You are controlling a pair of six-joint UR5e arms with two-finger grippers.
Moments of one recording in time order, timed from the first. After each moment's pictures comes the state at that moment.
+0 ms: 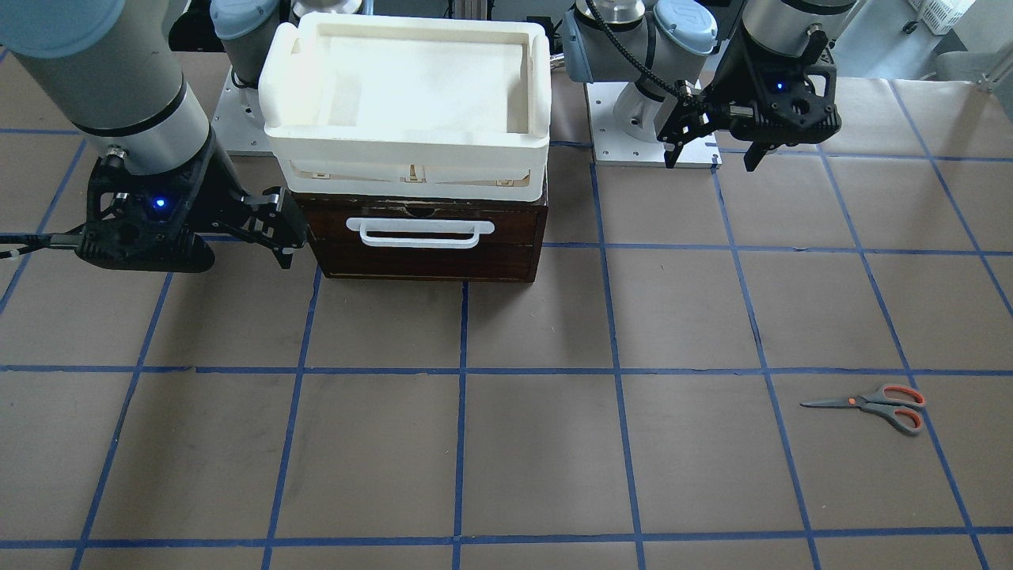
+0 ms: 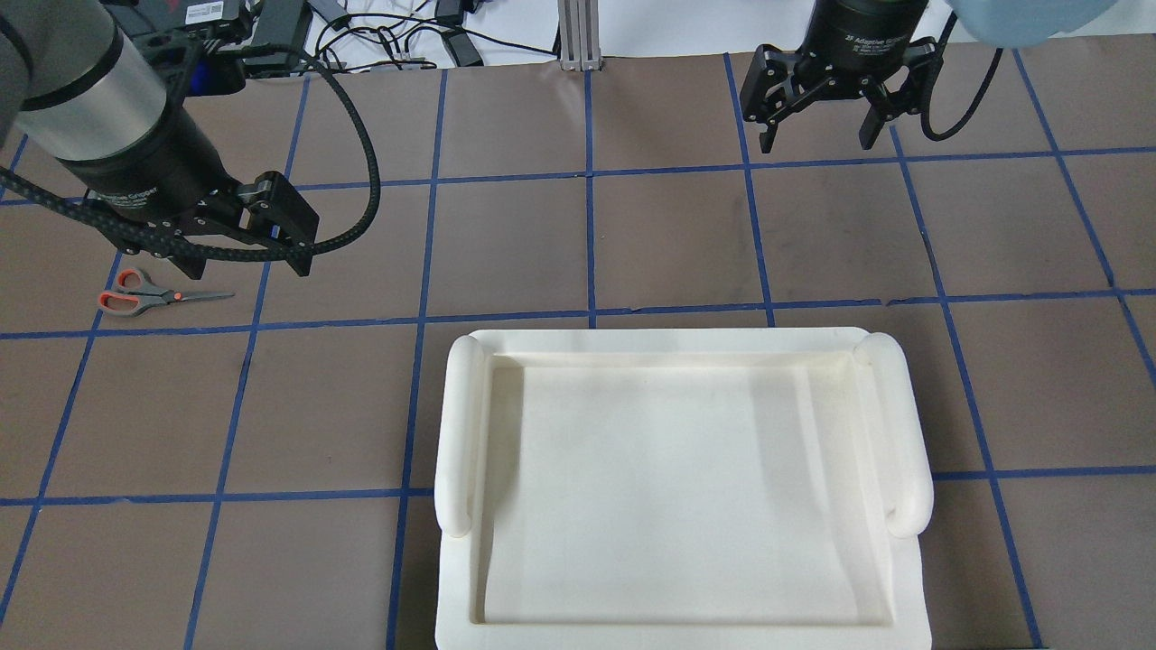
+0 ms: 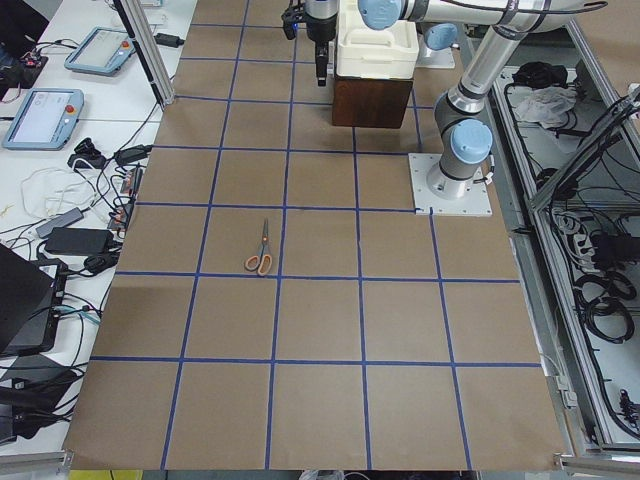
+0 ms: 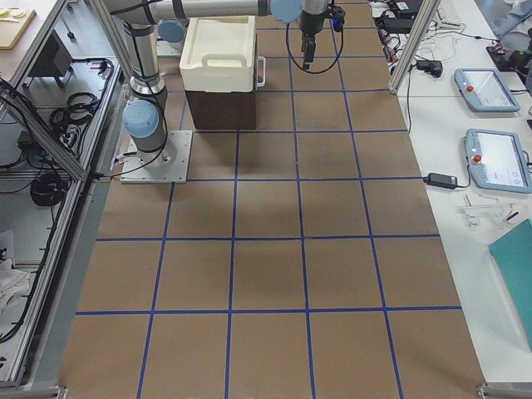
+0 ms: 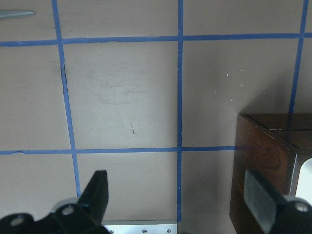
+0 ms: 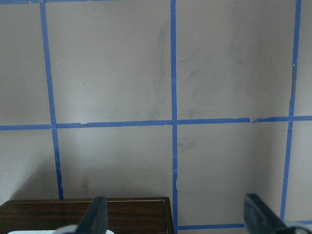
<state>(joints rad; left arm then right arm) -1.50 -1.45 -1.63 -1.66 1.58 0.08 1.61 -1.38 1.36 -1.53 -1.58 0.05</state>
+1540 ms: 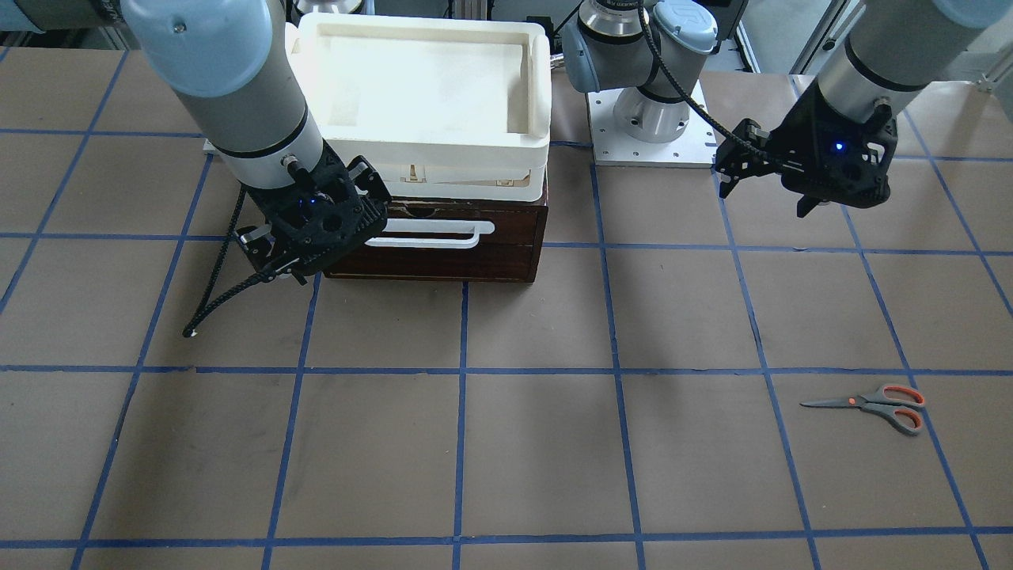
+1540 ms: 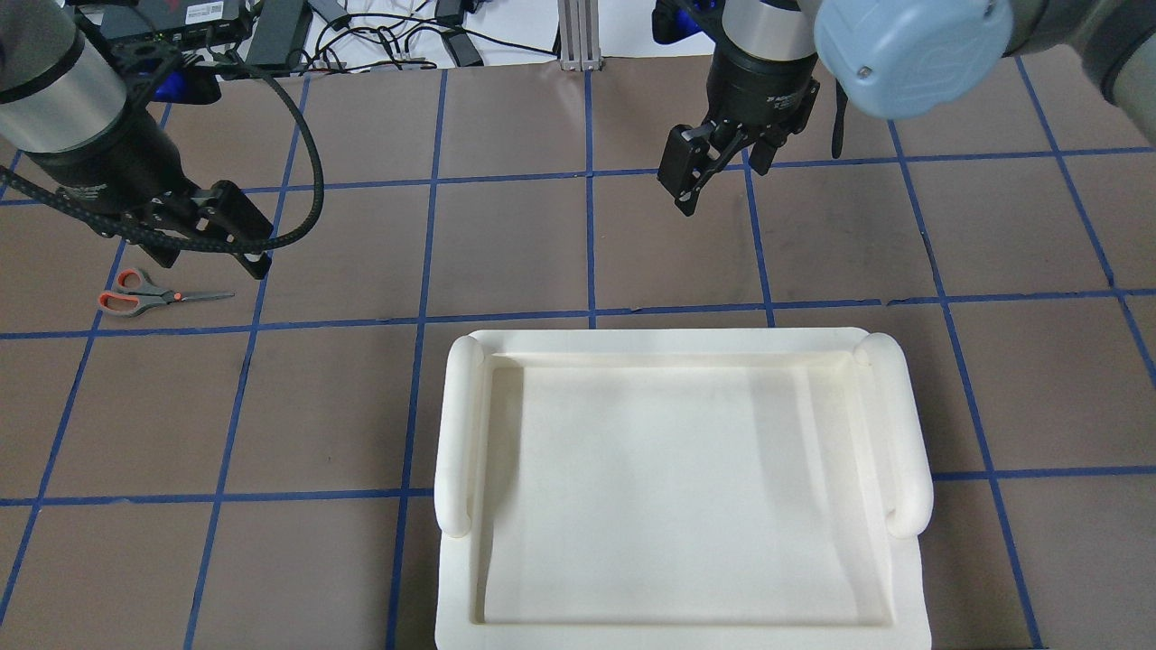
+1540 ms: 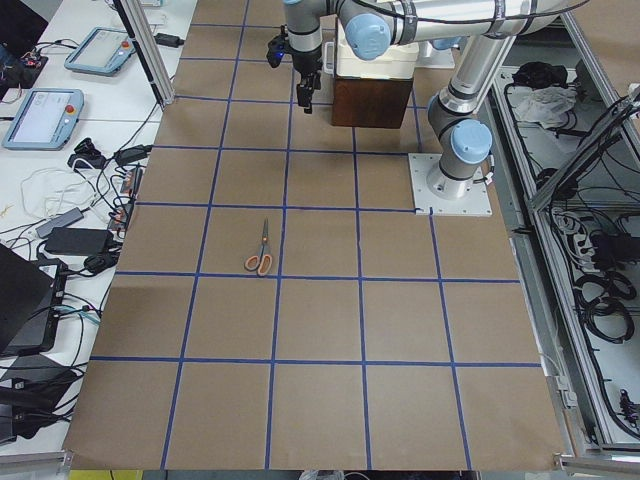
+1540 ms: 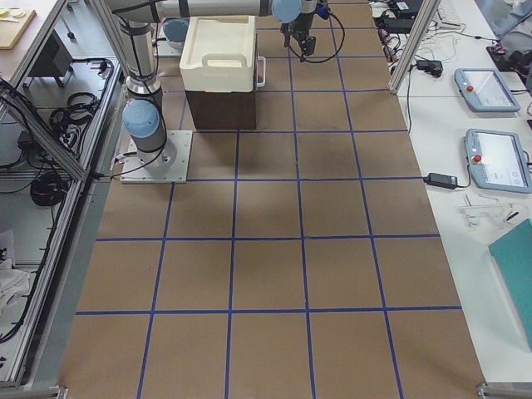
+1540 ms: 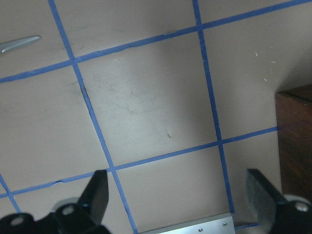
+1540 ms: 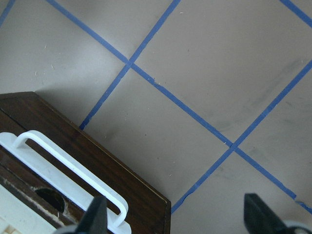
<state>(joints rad) -1.32 -1.54 -1.63 -1.64 1.57 0.55 1.73 -1.37 1.43 -1.55 -1.51 -0.55</state>
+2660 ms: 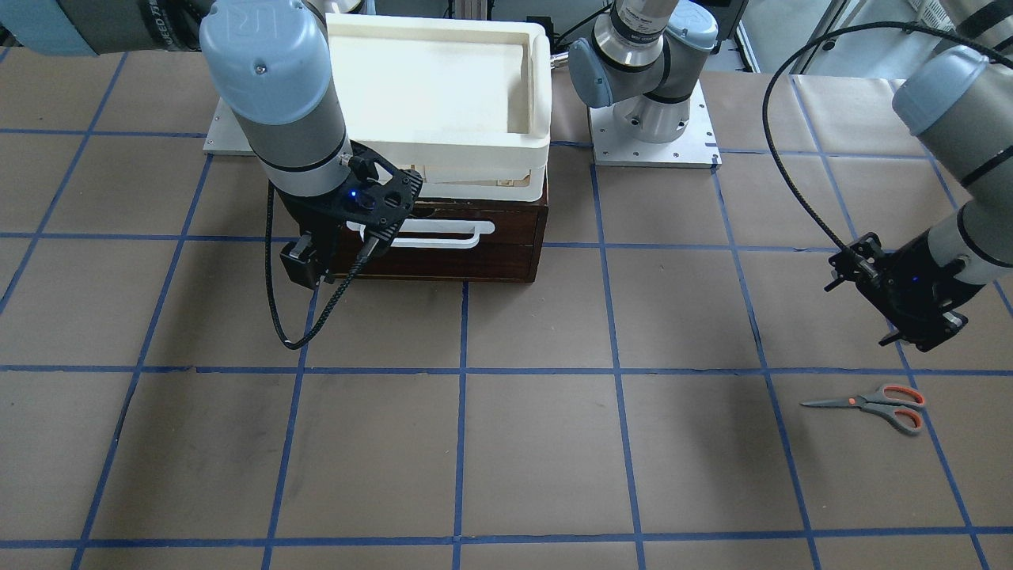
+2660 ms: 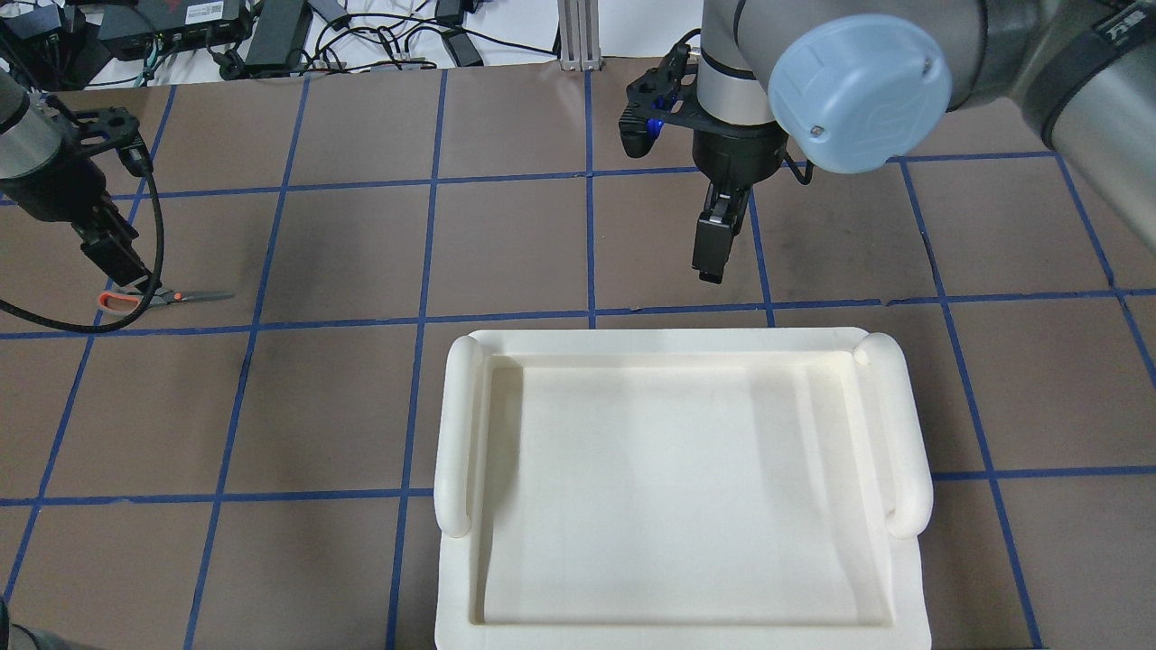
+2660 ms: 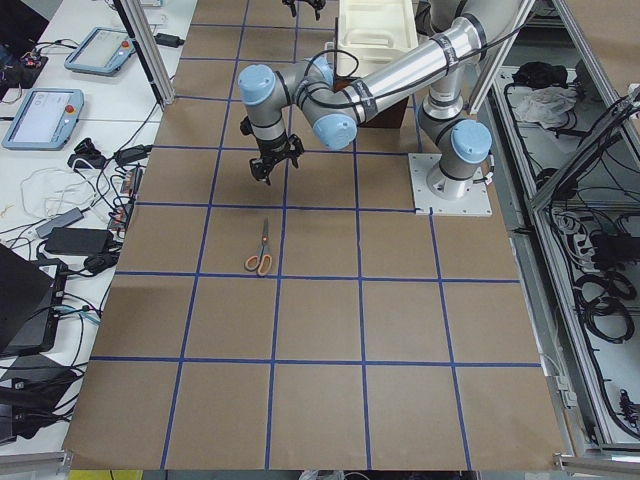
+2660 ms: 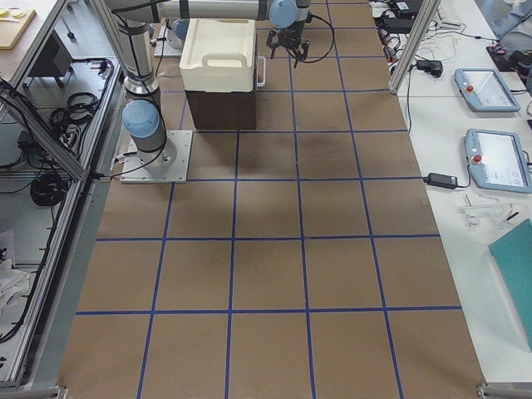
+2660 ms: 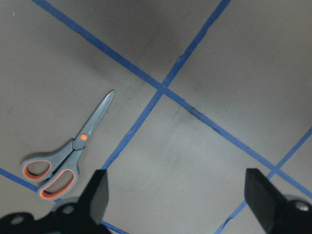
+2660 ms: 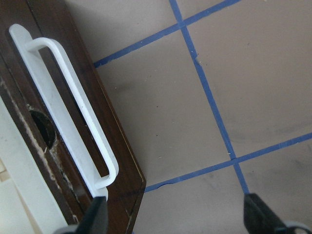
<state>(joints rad) -1.11 -1.83 -1.63 -1.33 1.64 1.42 1.77 -1.37 1.50 -1.57 -1.57 -1.00</state>
